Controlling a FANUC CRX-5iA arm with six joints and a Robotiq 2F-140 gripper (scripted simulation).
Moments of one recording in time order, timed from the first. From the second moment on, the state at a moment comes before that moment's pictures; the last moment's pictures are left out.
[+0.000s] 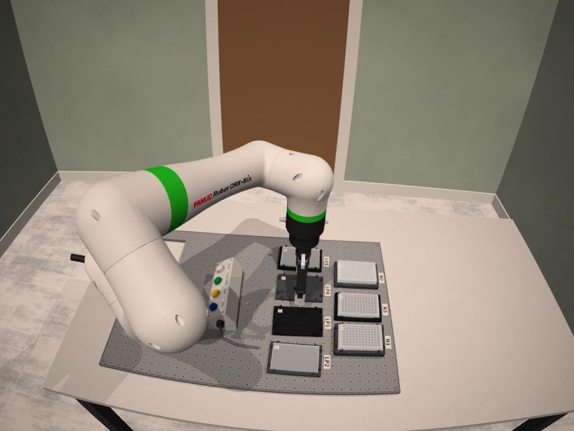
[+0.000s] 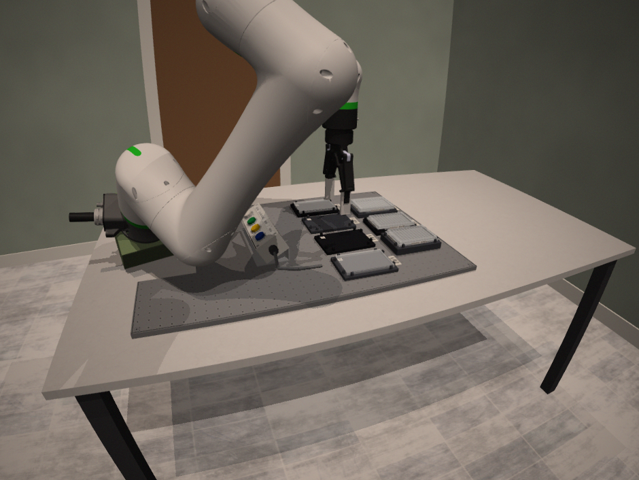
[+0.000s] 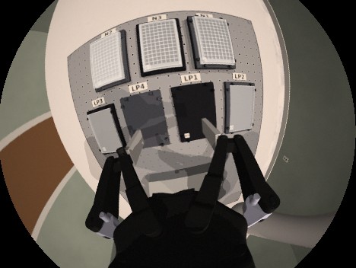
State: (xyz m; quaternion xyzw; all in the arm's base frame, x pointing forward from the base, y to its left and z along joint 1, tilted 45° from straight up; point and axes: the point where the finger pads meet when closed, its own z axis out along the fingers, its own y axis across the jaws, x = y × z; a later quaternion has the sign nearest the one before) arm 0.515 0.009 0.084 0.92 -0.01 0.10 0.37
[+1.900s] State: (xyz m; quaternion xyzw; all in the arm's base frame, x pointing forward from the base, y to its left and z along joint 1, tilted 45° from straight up) arm 0.501 -0.086 0.172 0.92 -0.01 0.10 0.37
